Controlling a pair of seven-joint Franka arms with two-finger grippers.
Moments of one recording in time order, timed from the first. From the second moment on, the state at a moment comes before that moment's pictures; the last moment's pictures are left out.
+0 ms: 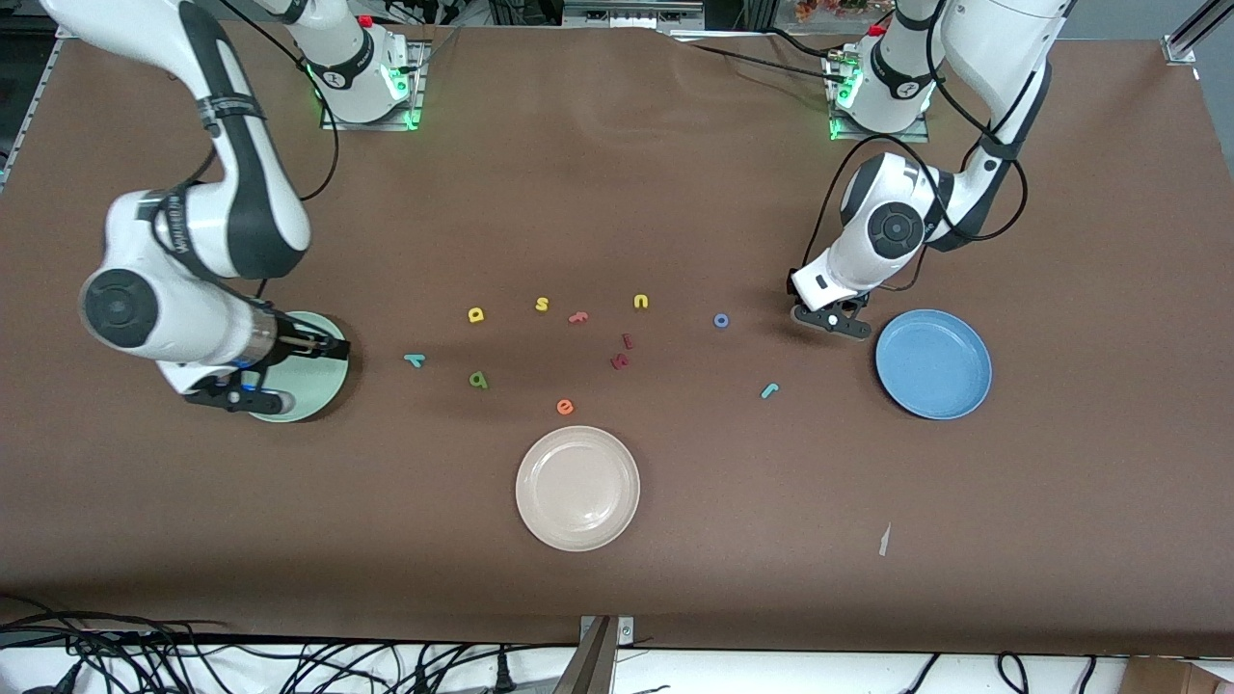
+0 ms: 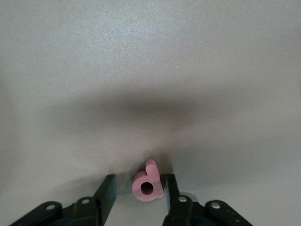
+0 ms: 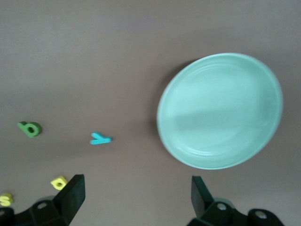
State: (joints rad) left arm -0.17 0.35 -0.17 -2.37 -0.01 2.59 -0.06; right arm 0.17 0.40 -0.01 -1.73 0.03 1.94 0.30
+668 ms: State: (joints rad) left arm -0.10 0.25 -0.17 -2.34 -0.01 2.52 -0.04; right arm 0.19 0.40 0.08 -2.02 0.03 2.33 0.35
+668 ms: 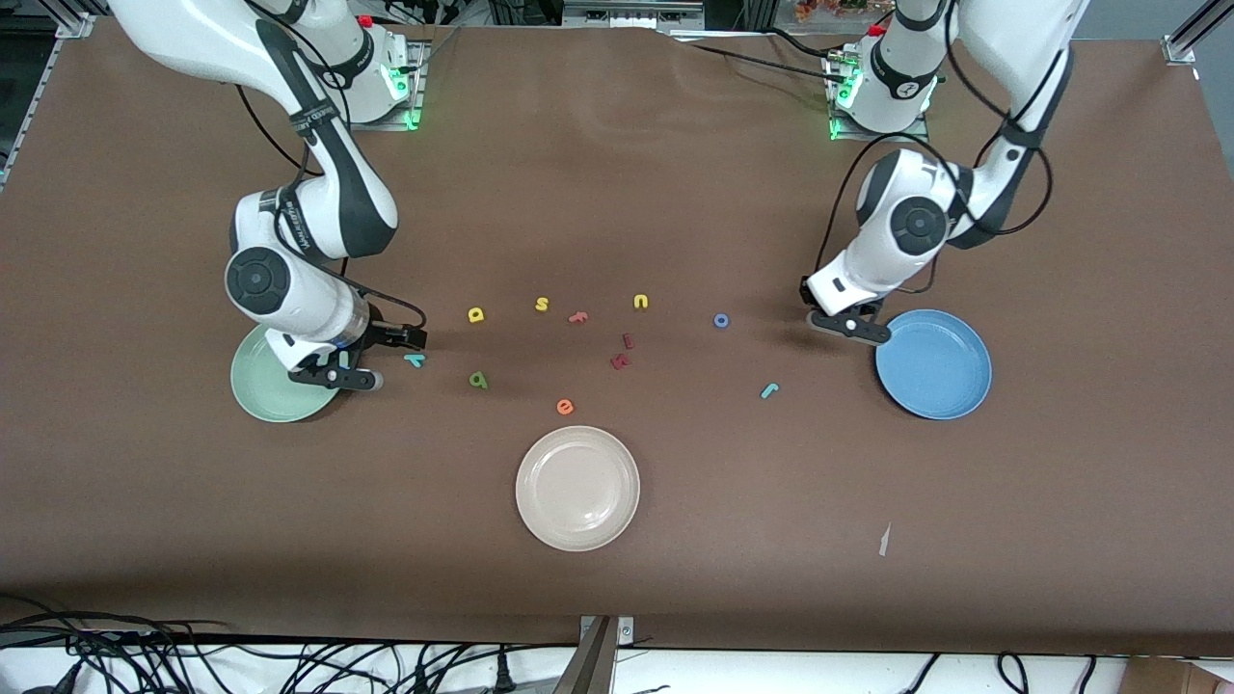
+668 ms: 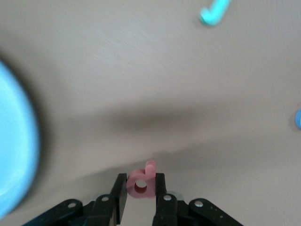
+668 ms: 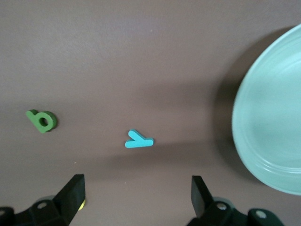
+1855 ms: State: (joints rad) left arm 0.02 0.19 -0.18 -2.29 -0.02 2.48 0.22; right arm 0.21 0.46 0.08 -2.15 -0.07 2.57 -0.02
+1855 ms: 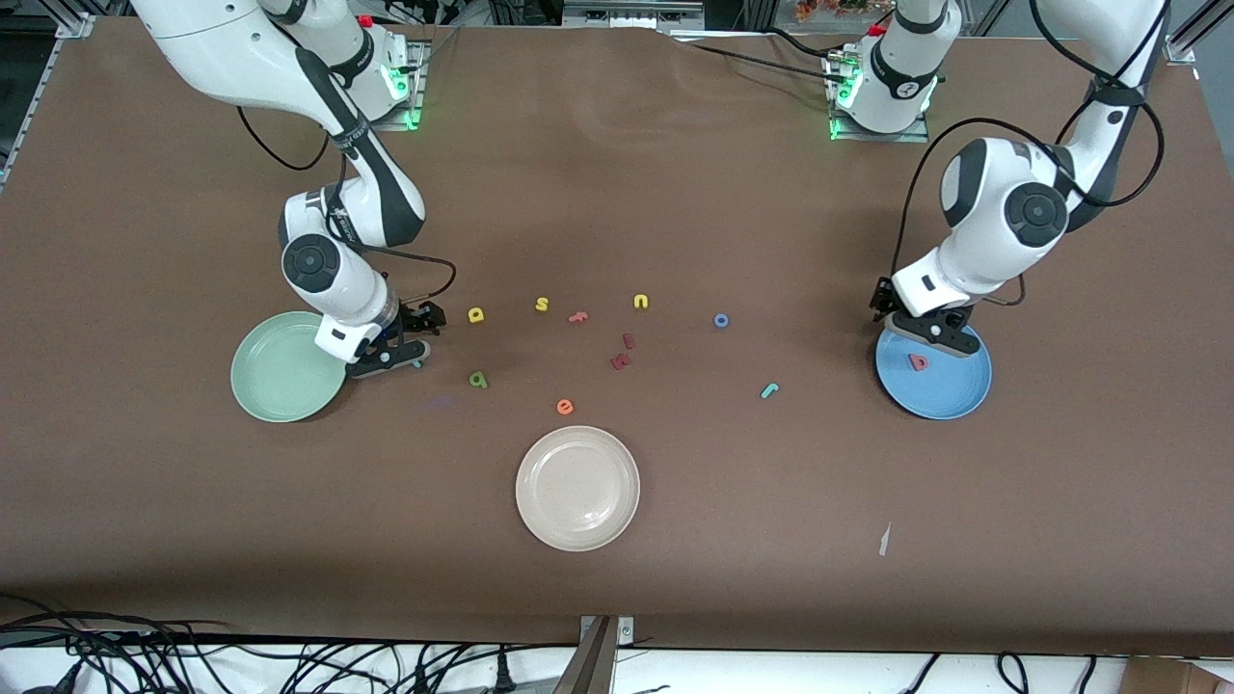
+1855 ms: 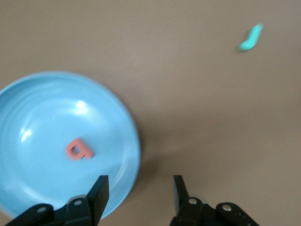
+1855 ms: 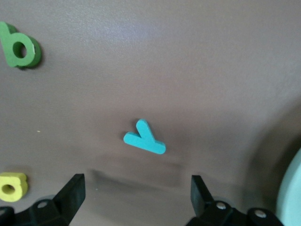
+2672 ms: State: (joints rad) left arm -0.24 0.53 -0.15 -1.97 -0.14 2.58 0.06; right arm 0.21 0.50 0.08 -2.13 -0.21 2.63 -0.10
